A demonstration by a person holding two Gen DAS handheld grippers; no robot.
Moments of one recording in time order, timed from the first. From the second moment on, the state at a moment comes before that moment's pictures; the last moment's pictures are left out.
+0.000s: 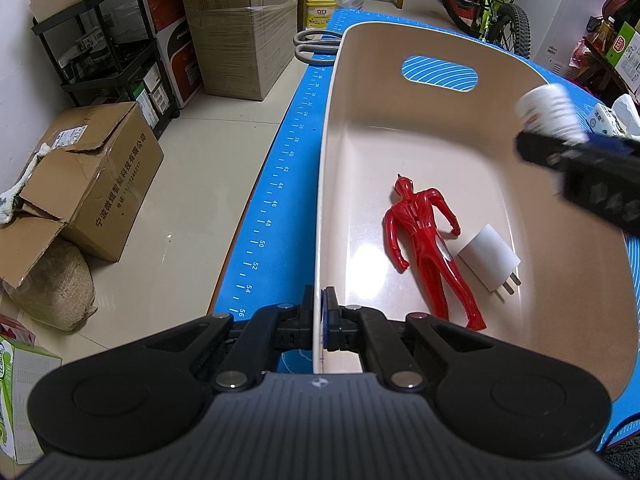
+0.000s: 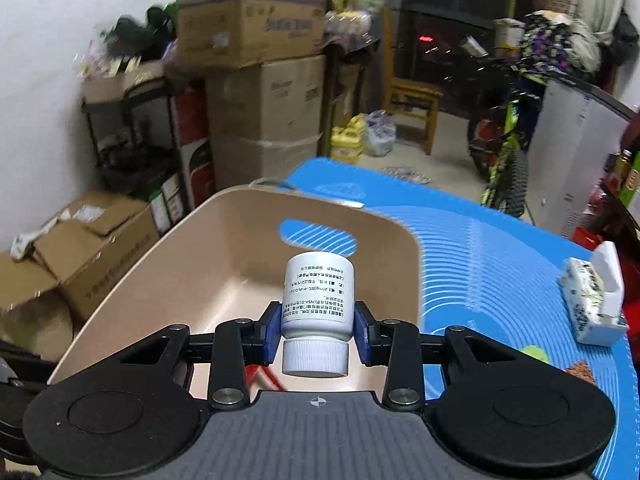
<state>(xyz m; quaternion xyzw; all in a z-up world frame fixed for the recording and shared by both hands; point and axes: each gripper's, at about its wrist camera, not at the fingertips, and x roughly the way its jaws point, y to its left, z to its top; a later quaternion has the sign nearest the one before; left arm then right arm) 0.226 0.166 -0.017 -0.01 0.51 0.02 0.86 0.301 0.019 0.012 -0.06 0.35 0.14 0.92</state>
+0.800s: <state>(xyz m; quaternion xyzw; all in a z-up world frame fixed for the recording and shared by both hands) 0.226 0.166 -0.016 -0.01 0.51 0.02 0.86 0.318 0.057 -0.029 -0.12 0.47 0.16 0.86</state>
